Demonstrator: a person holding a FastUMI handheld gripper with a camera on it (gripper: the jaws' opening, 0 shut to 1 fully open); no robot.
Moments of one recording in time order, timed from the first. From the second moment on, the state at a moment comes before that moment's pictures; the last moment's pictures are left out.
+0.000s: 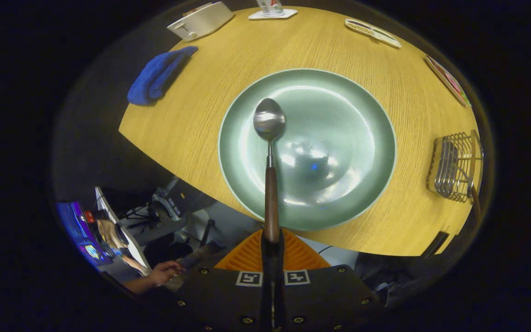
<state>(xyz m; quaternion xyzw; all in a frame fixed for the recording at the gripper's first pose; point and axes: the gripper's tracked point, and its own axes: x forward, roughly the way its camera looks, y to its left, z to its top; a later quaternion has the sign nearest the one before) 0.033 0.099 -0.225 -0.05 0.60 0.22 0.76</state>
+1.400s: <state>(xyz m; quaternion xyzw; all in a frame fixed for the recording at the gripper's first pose) 0.025 -0.169 -0.084 -0.04 0.63 0.16 0.76</state>
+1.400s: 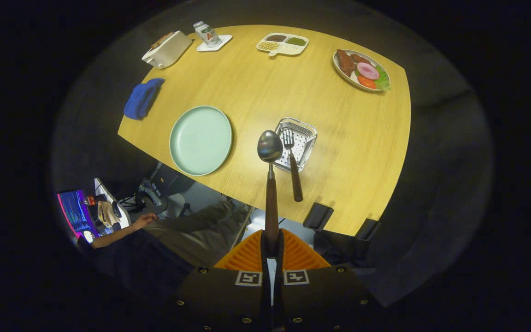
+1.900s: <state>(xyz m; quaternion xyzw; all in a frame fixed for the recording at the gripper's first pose) 0.061 -0.181 -0.106 -0.05 0.68 0.16 0.71</state>
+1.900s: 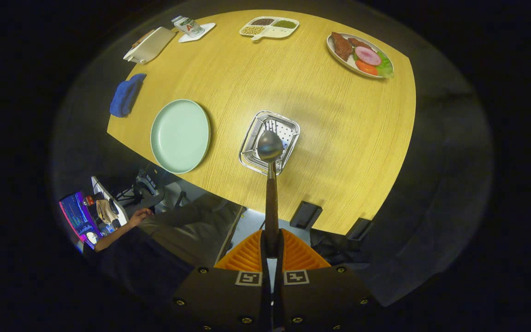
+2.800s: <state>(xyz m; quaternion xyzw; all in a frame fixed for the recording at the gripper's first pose) 0.102 -0.183 -0.121 -0.02 0.70 0.13 0.70</state>
